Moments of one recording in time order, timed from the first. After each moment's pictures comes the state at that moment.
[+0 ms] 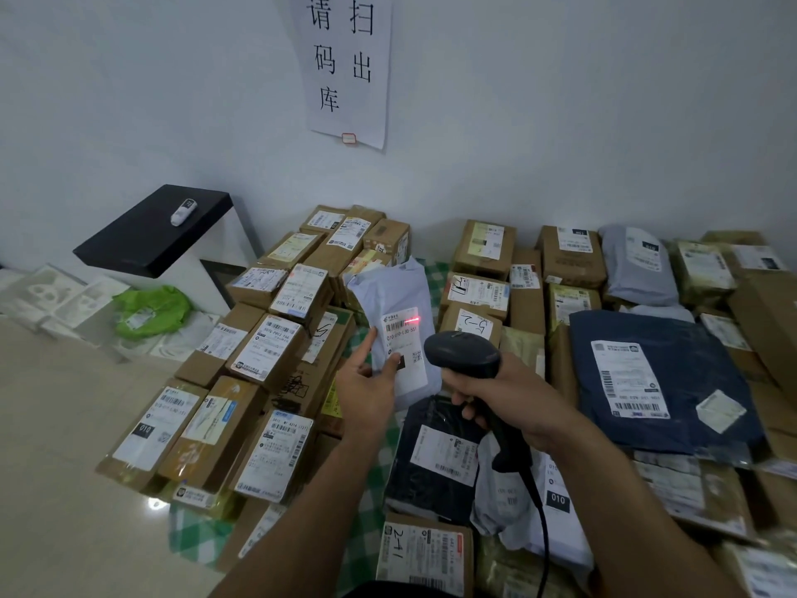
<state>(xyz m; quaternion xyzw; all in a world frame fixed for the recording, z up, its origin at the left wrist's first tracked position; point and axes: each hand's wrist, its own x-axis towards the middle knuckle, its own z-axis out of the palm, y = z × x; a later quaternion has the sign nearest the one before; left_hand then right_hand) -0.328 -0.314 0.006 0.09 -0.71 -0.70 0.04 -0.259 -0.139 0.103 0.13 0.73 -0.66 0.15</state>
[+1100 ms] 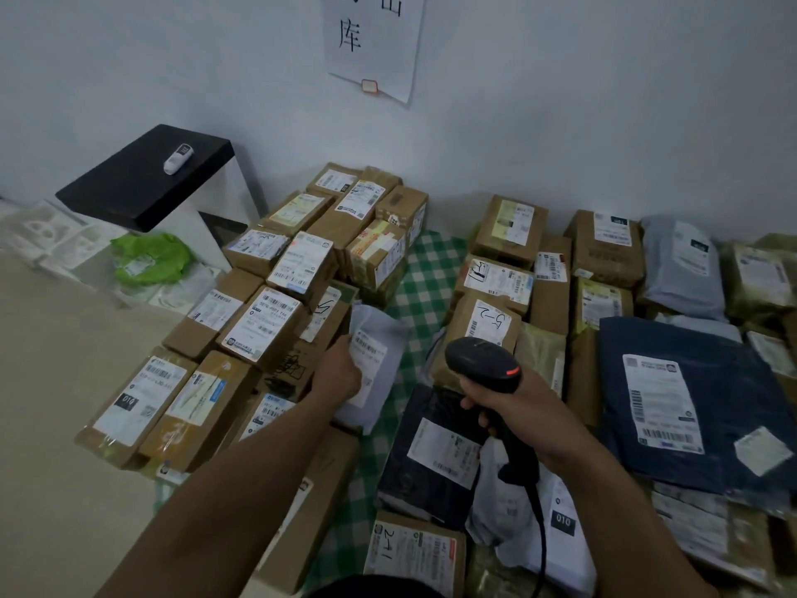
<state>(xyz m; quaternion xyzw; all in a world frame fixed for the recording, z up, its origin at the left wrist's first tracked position) -0.422 -0.371 -0.090 0.04 -0.95 -0.28 -0.13 -0.287 -0.128 0.069 0.18 0.73 -0.64 0.17</state>
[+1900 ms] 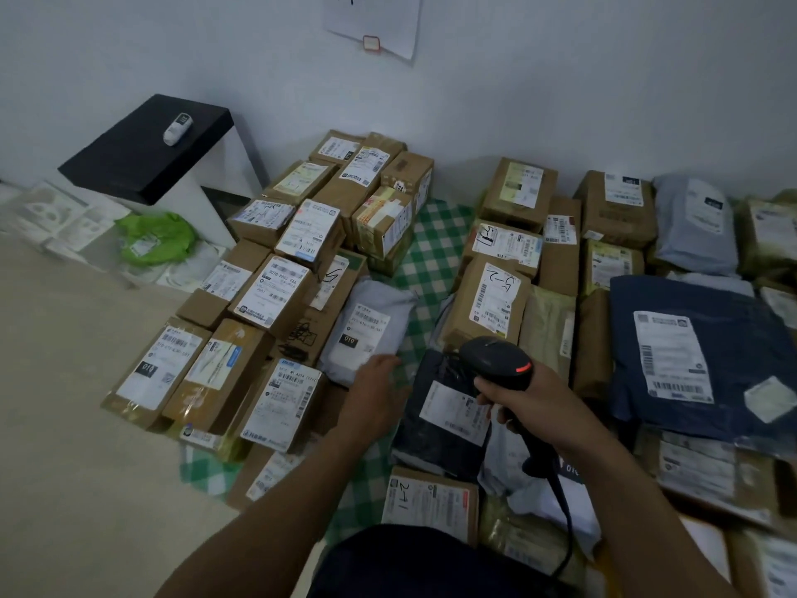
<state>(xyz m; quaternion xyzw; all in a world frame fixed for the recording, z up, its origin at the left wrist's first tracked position) -0.316 -0.358 -0.096 -0.08 -0.91 -0.38 -0.13 -0.249 -0.127 0.039 0.19 0.75 -0.61 0.18</state>
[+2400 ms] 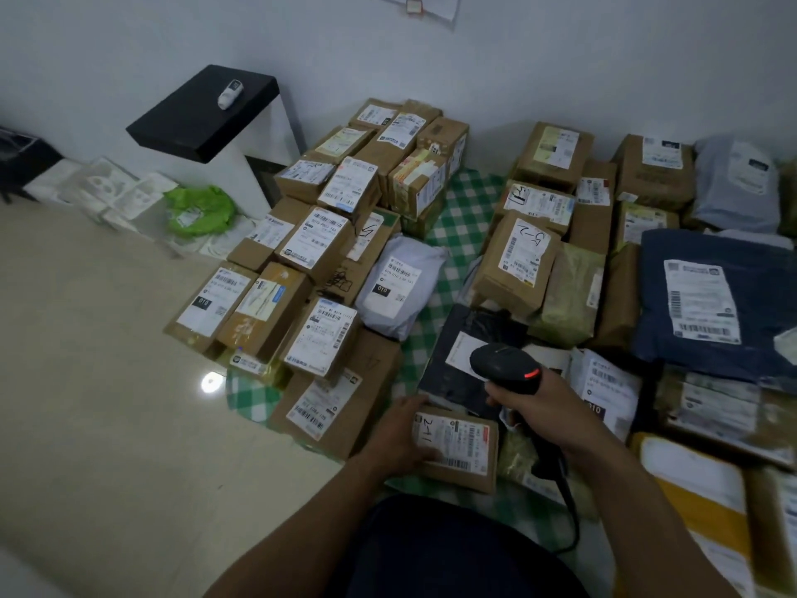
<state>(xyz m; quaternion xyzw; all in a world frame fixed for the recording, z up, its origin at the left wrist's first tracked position) -0.179 -0.394 -0.135 -0.07 -0.87 -0.37 -0.31 -0.169 -0.162 0.006 0.19 0.76 -0.60 0.18</state>
